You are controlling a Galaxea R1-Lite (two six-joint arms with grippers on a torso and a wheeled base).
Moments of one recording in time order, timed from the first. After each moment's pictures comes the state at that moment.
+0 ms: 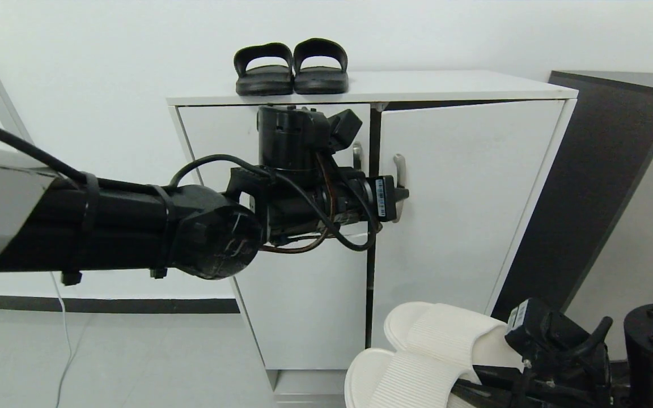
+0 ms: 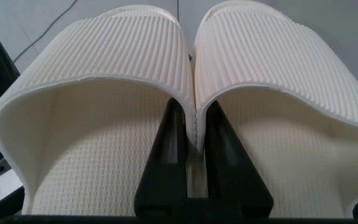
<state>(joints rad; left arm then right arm) -0.66 1.91 -1.36 -0.40 -0.25 -0.32 0.87 1.42 -0.36 -0.66 0.03 -0.04</state>
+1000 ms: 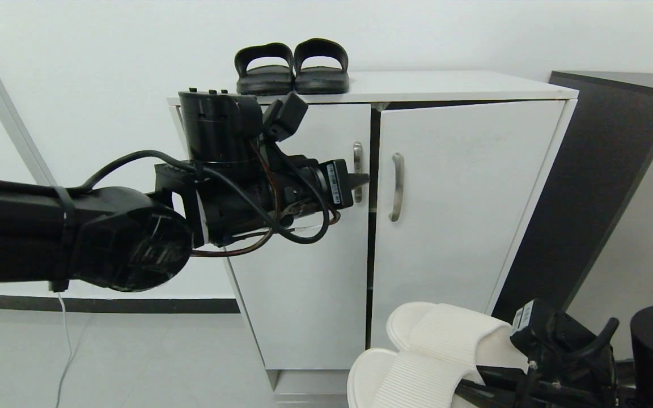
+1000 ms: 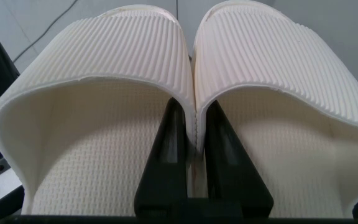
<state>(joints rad) -0.59 1.77 -1.21 -0.48 -0.25 -0.36 0.87 1.41 -0.35 -0.66 0.03 -0.04</state>
